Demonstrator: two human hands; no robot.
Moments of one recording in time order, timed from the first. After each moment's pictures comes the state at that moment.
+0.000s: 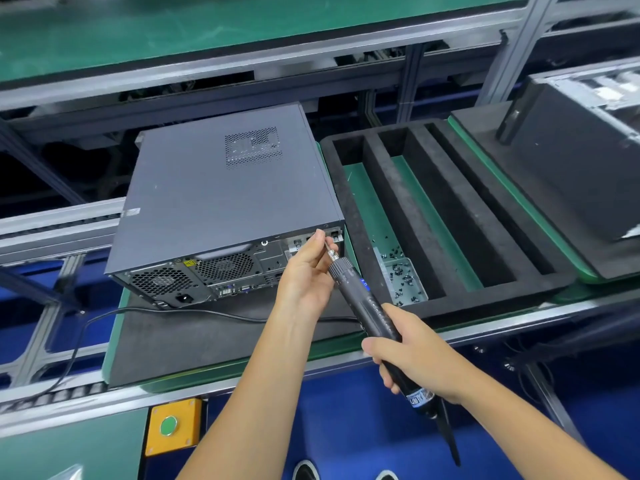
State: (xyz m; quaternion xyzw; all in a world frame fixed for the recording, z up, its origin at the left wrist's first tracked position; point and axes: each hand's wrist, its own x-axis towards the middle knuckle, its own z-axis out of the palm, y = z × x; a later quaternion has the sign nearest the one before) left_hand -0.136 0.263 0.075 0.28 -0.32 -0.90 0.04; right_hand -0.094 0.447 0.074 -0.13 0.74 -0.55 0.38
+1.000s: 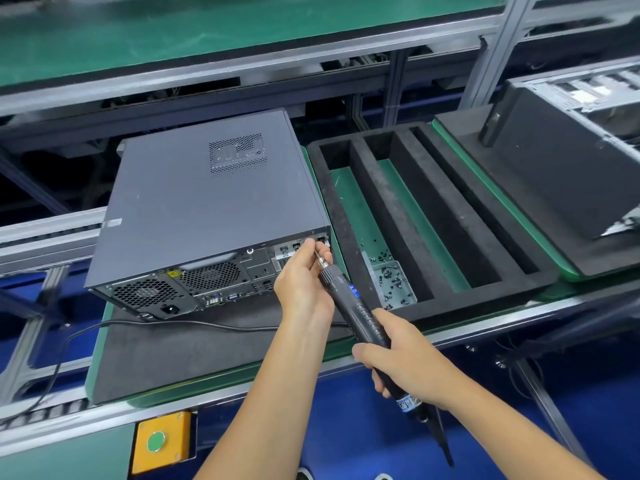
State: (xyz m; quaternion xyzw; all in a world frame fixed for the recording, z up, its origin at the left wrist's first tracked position) left_hand -0.136 0.293 0.085 0.34 -0.36 -0.86 0.11; right_hand -0.094 0.449 0.070 -0.11 0.77 -0.52 0.35
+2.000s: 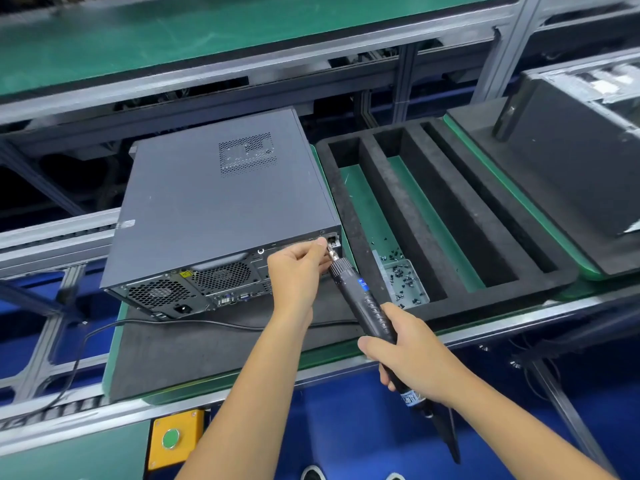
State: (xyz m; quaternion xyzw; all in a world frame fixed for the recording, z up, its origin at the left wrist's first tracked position) left_hand -0.137 0.261 0.079 0.29 -0.59 -0.74 0.14; right_hand -0.096 0.439 0.078 -0.11 0.80 -0.49 0.32
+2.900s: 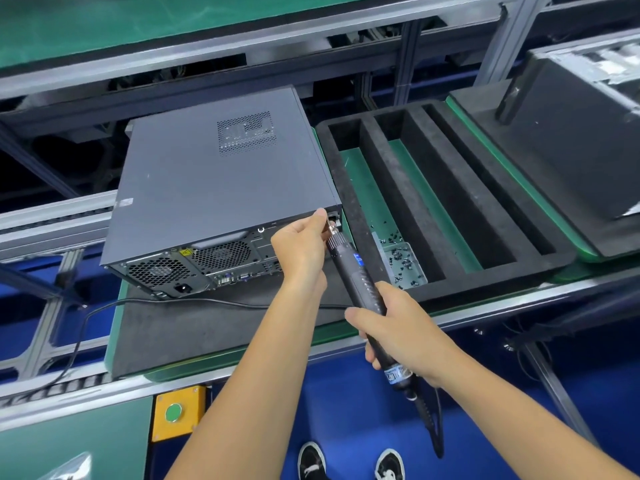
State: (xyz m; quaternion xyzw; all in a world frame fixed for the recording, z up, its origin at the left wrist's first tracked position) left_hand -0.149 0.272 0.084 0.38 -0.55 -0.73 0.15; right_hand -0.086 0.422 0.086 -0.05 0.76 -0.56 0.33
